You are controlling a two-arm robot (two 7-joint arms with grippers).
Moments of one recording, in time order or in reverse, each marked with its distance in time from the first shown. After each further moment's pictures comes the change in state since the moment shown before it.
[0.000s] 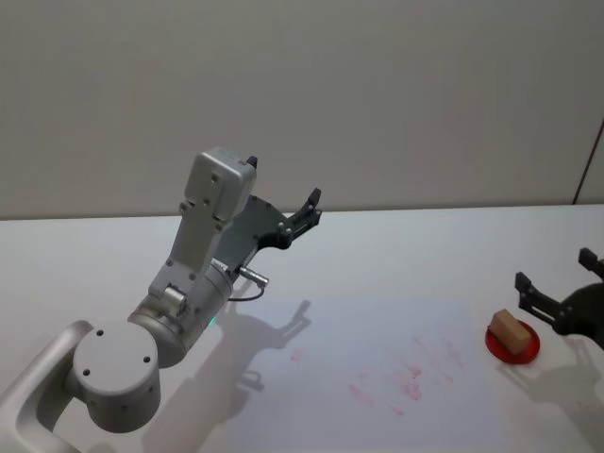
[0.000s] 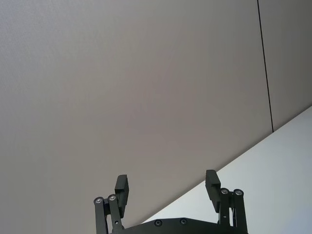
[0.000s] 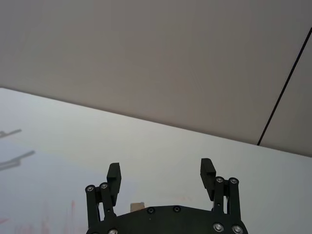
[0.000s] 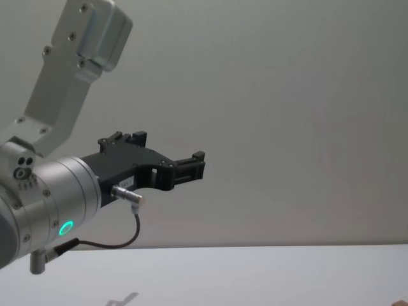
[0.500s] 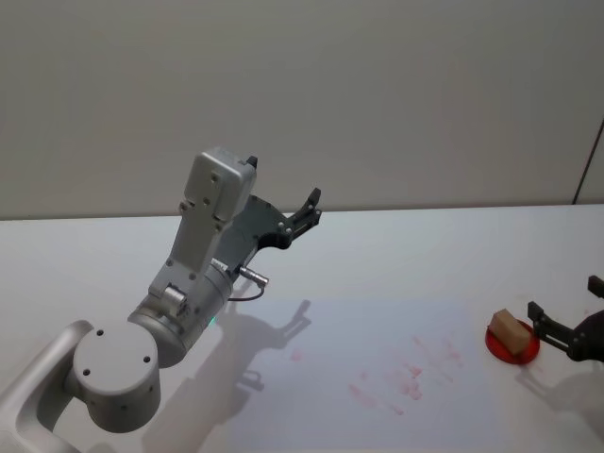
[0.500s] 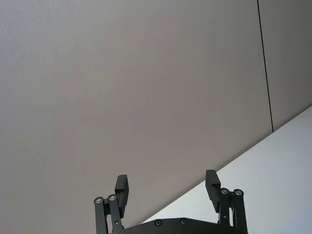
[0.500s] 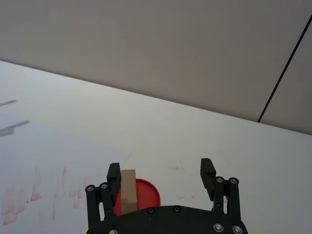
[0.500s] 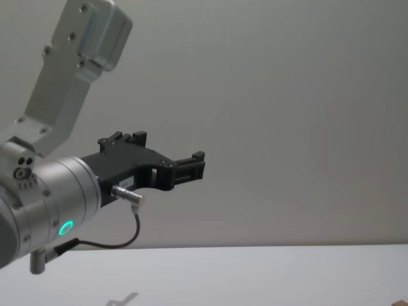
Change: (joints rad) left arm 0.000 0.000 0.000 0.000 0.000 0.000 0.000; right arm -0.024 0.038 0.021 0.045 0.008 0.008 0.055
